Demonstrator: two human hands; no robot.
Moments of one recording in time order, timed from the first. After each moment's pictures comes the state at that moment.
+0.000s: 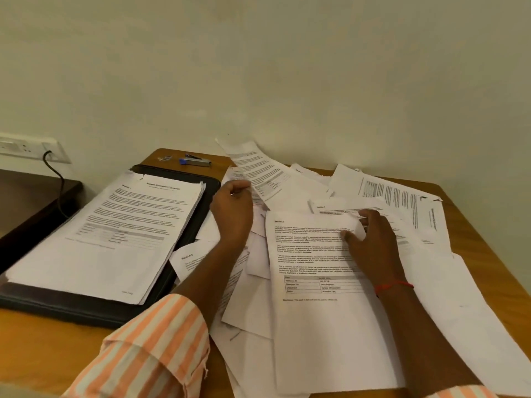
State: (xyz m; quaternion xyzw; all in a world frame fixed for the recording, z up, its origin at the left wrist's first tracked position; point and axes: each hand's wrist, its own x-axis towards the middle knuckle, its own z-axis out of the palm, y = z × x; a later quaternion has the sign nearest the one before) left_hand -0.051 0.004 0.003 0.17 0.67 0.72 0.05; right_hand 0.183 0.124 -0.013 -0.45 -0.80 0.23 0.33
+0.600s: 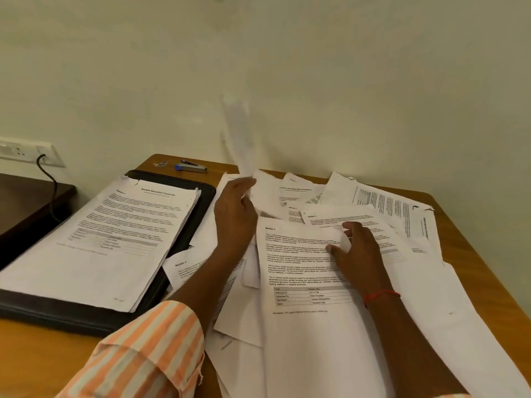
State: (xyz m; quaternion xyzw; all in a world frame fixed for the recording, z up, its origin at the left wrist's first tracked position) left_hand -0.042 0.004 0.009 0.34 0.71 0.61 -0.10; right_hand 0.177 0.122 -0.015 -0.45 -0.81 0.25 0.29
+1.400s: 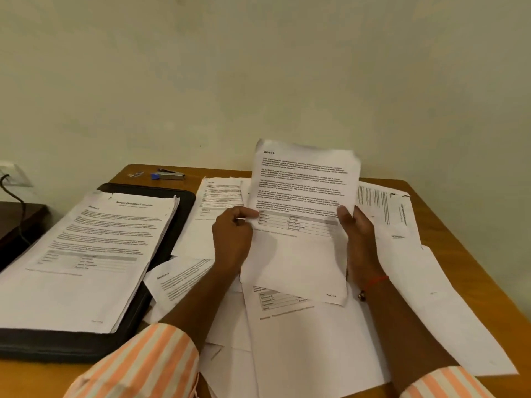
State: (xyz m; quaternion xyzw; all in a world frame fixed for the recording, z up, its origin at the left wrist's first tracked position) left_hand -0.014 0.008 -0.011 0.30 0.70 0.64 0.13; right_hand 0.188 0.110 0.011 -0.29 -0.60 0.55 0.50
